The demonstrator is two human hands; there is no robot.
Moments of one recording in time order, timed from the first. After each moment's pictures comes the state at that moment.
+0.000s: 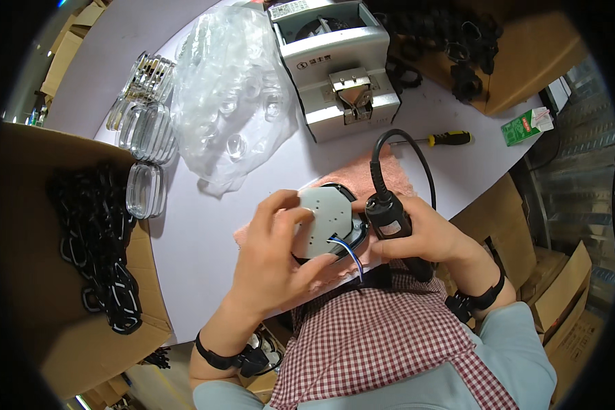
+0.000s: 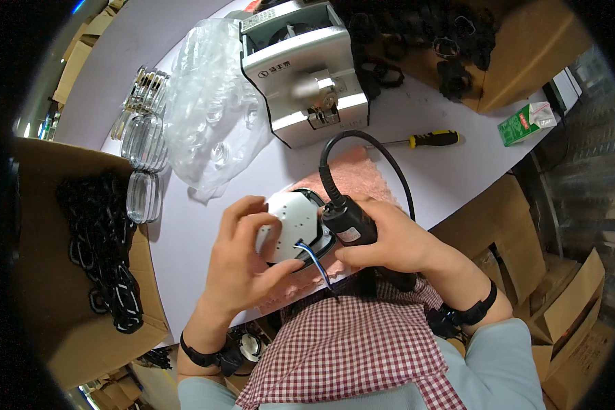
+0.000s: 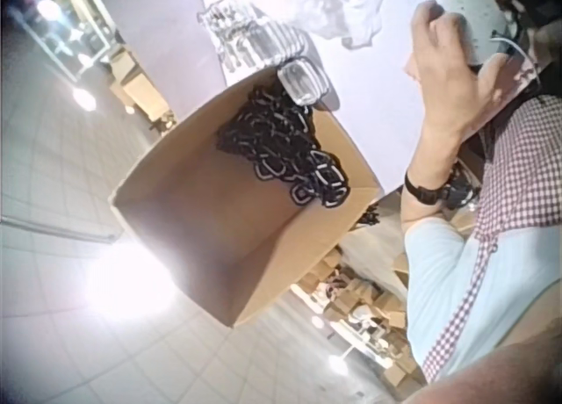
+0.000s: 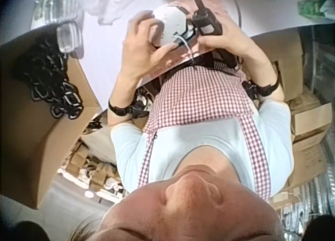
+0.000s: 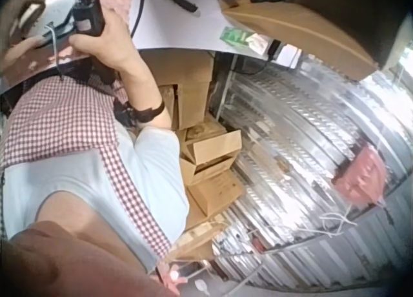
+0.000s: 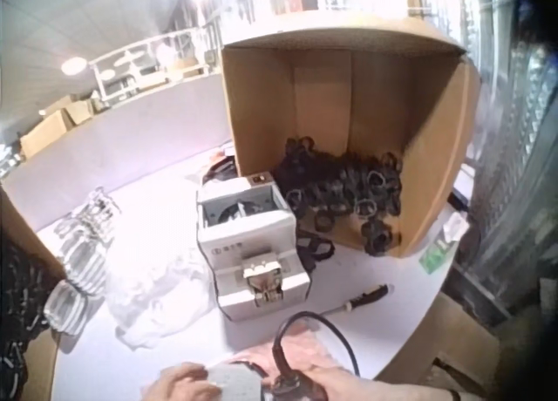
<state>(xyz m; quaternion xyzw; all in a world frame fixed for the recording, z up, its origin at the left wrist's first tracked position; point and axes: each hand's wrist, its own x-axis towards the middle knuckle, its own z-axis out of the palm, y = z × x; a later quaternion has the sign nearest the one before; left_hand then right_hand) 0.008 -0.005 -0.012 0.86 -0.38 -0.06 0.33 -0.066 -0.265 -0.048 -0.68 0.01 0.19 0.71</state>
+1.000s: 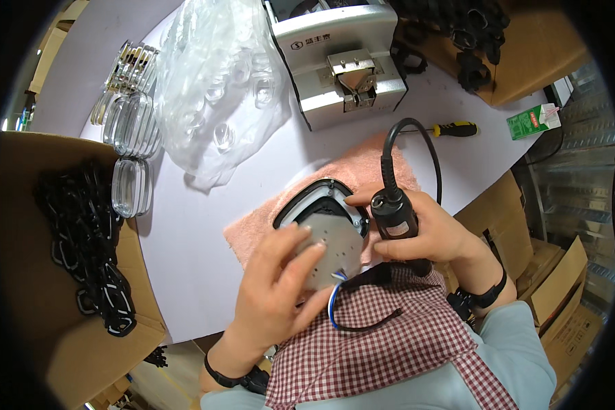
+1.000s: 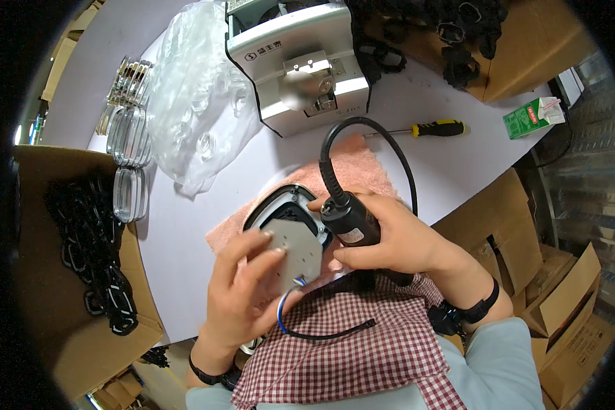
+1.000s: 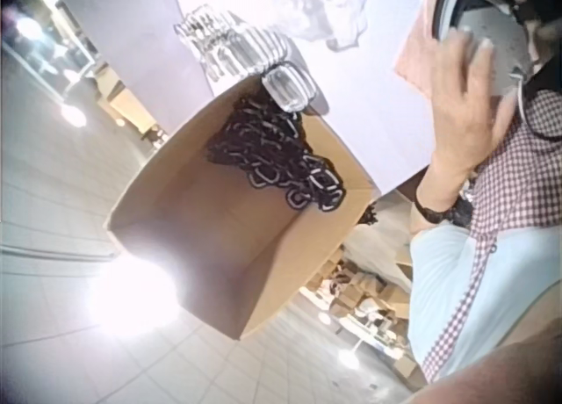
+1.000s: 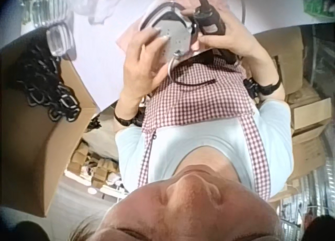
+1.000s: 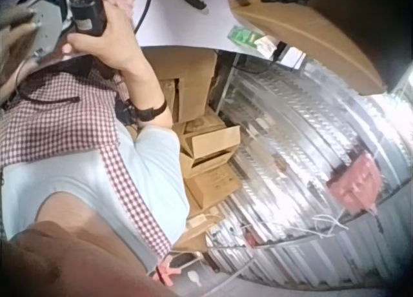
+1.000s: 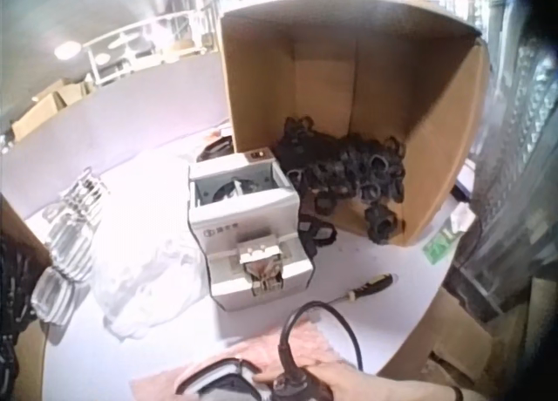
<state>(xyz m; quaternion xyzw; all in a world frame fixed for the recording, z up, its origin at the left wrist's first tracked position) -0.024 0.009 -0.013 0.85 -0.42 -0.06 0.33 -0.063 -0.266 -0.055 -0.68 -0.01 0.18 0.71</state>
